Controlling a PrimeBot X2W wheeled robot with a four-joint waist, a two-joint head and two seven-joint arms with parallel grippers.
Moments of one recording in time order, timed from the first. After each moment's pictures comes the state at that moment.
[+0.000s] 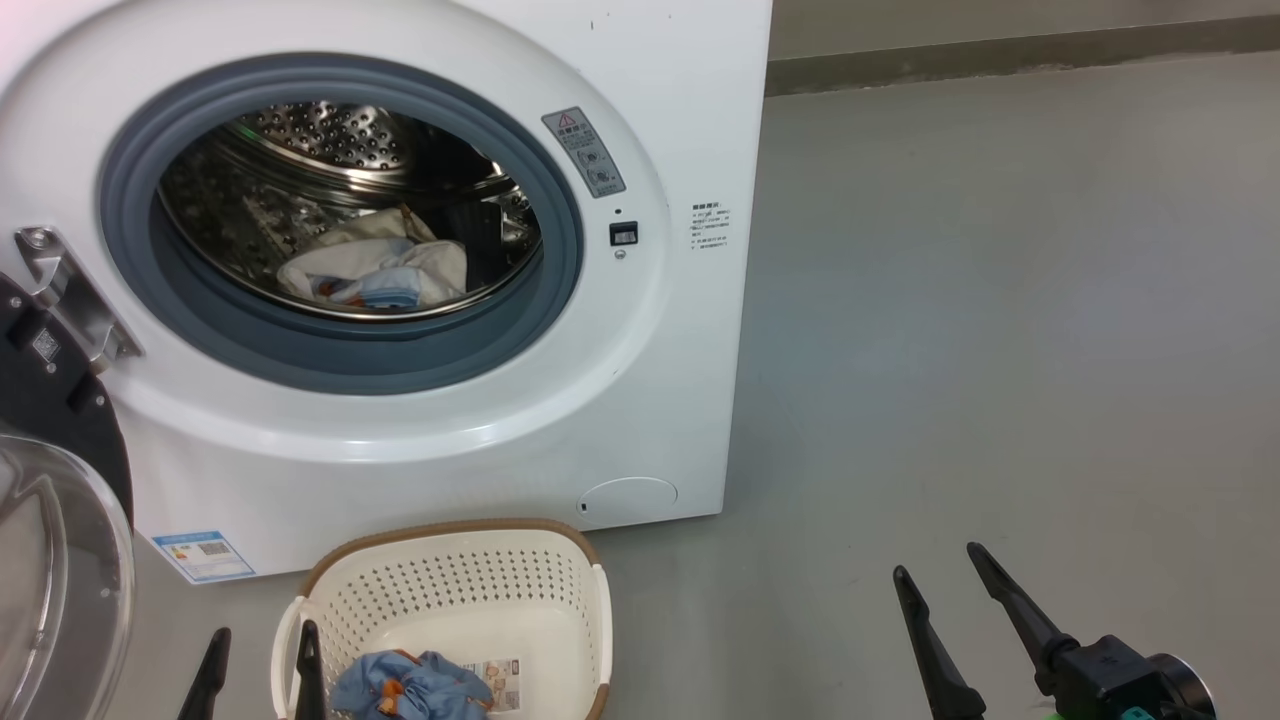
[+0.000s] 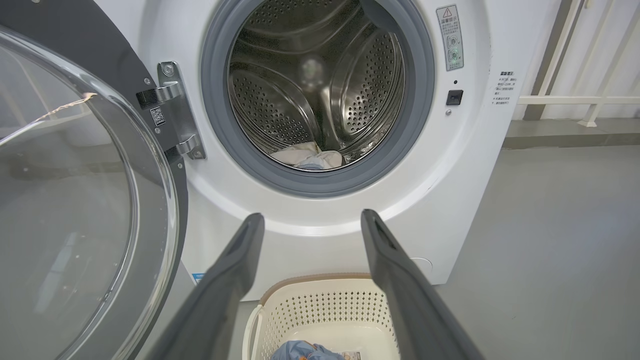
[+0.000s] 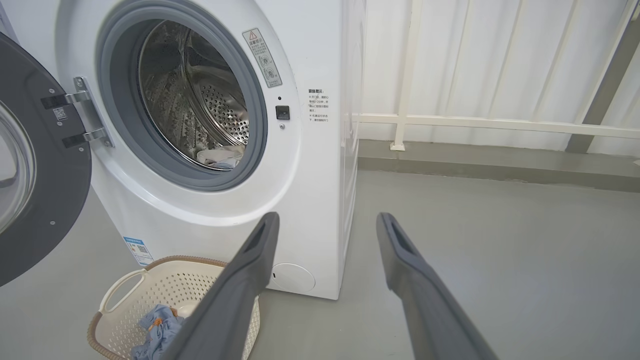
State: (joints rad) left arm 0.15 0.36 -0.36 -0.04 -0.48 0.31 -0.25; right arm 0.12 -0.05 0.06 -0.03 0.07 0.13 -0.18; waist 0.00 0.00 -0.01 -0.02
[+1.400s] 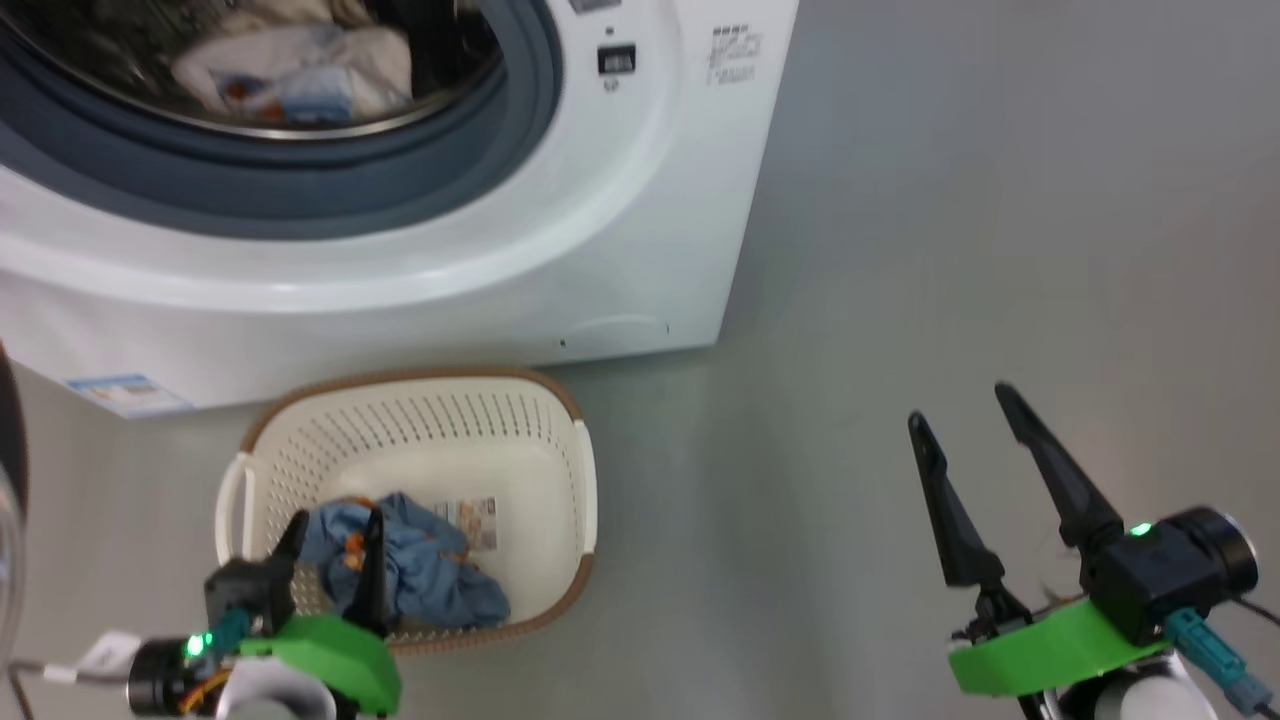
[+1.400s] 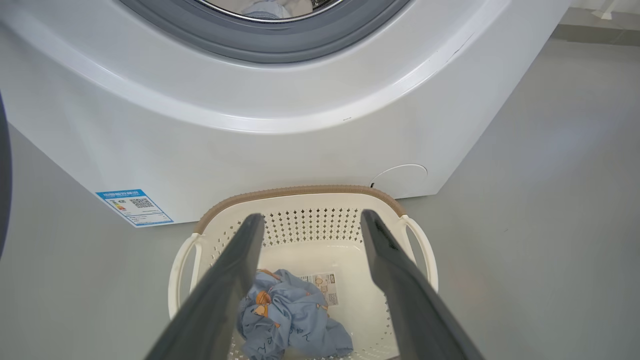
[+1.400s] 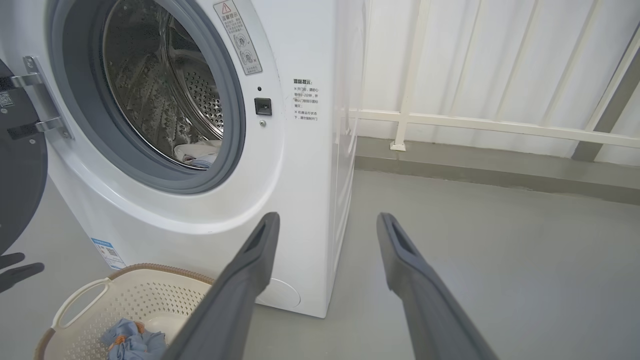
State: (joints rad) left arm -0.27 0.20 -0.39 0.52 -0.45 0.09 -0.25; right arm -0.03 -0.05 0.04 -0.17 0.03 0.13 -0.18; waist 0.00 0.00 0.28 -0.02
